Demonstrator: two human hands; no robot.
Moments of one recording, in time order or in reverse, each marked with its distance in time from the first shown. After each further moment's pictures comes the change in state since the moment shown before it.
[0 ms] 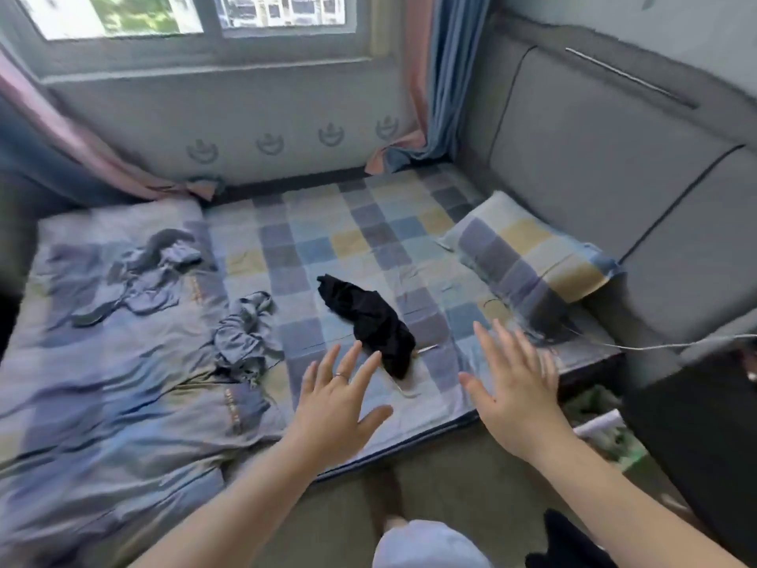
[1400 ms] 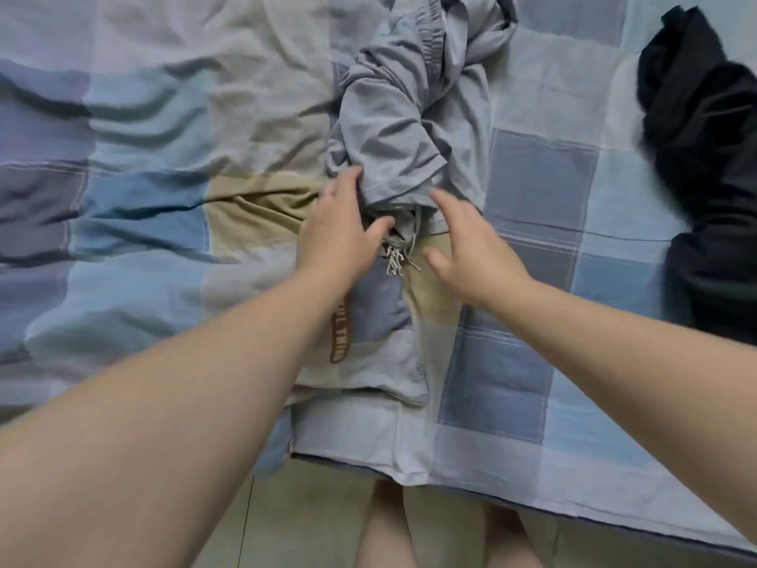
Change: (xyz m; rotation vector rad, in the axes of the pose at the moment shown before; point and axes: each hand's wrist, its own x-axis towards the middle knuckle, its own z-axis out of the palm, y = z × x) left_hand 0.255 -0.522 0.331 -0.538 0.185 -0.857; right_hand 0.413 -0.267 0.611 0.161 -0.695 -0.404
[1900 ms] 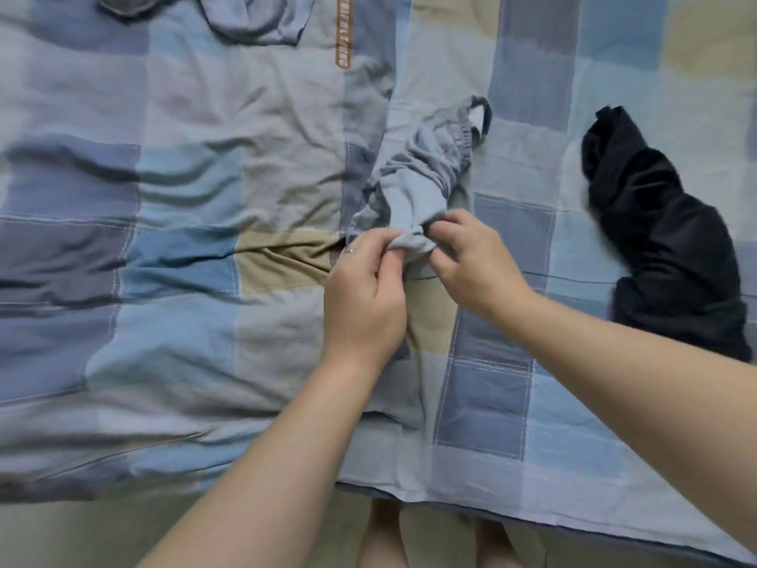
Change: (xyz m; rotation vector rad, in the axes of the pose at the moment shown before) left_hand -0.086 0.076 -0.076 -0.617 0.247 0.184; right_hand -0.021 -0.062 -0.072 0.092 0.230 -0.143
